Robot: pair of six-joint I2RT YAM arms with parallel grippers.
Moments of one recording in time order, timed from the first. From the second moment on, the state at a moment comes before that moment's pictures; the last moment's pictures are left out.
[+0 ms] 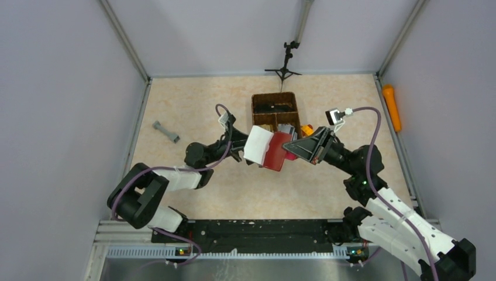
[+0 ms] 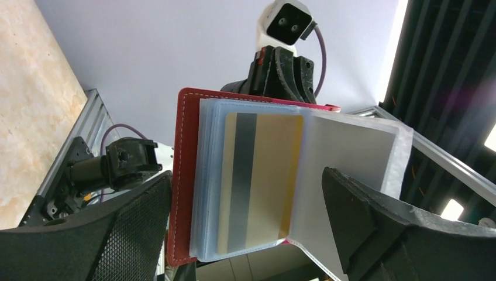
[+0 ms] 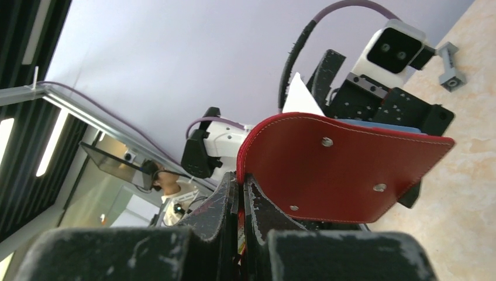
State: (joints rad) left arm -0.57 1.44 0.45 1.45 0.74 -1.85; right arm 0.59 0.71 0.52 0.59 -0.54 1.28
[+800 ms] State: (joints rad) left arm -0.45 1.33 0.38 1.42 0.83 -1.74; right arm 0.59 0.65 0.50 0.24 -0.47 1.07
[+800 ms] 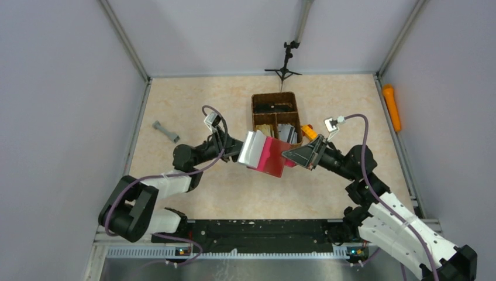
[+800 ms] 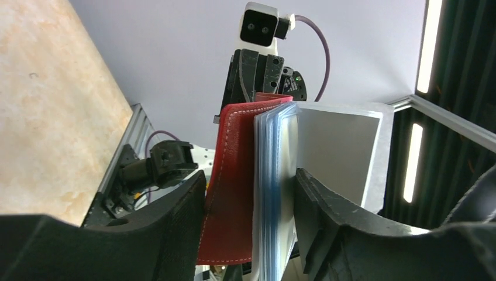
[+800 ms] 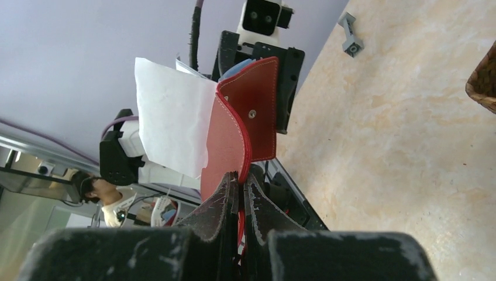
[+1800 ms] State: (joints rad) left arm -0.47 1.05 0.41 0.26 0.80 -0.88; right arm 0.62 0.96 0.23 0.48 -0.51 1.06
